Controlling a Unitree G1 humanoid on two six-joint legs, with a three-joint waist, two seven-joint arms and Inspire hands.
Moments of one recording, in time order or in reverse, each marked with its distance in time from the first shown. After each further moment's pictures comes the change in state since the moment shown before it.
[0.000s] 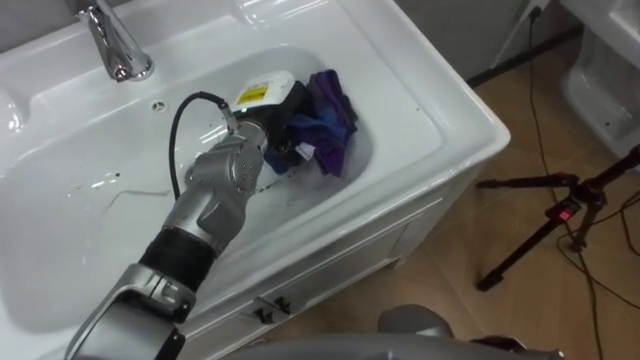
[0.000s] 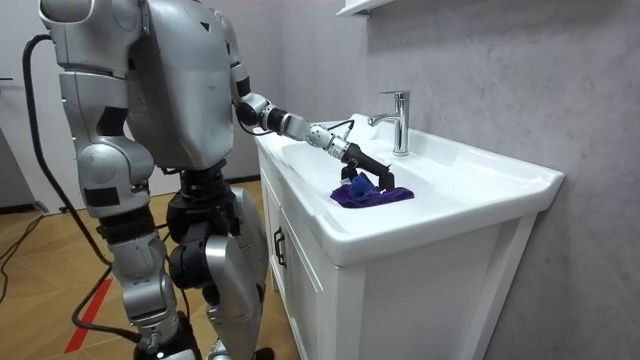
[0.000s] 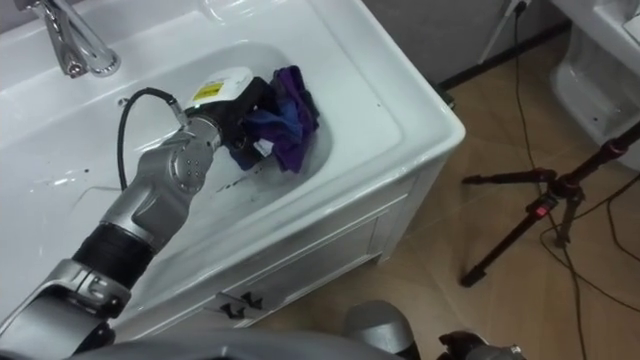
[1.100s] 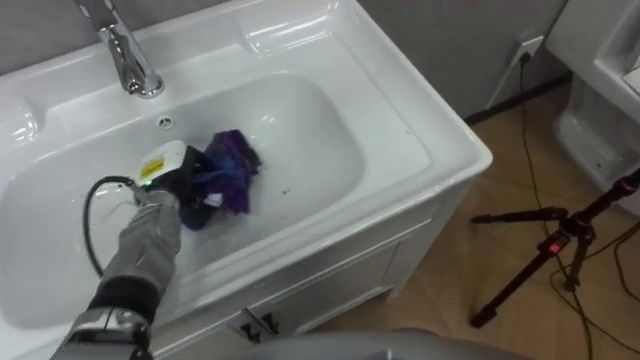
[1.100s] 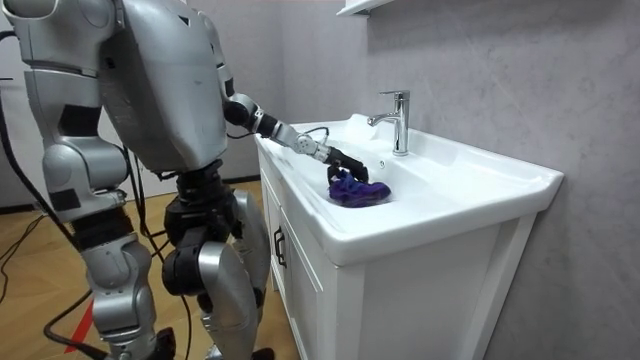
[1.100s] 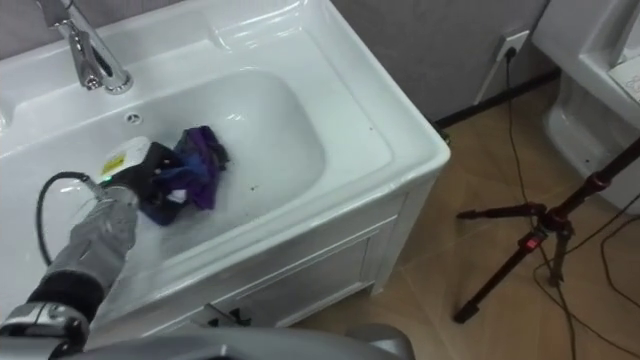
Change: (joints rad) left arm 0.209 0.116 0.415 0.394 0.119 -0.141 0.290; right arm 0.115 0.003 -0.242 -0.174 -0.084 0.151 0.017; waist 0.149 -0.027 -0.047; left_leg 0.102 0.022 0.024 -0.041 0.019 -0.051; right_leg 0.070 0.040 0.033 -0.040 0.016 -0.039
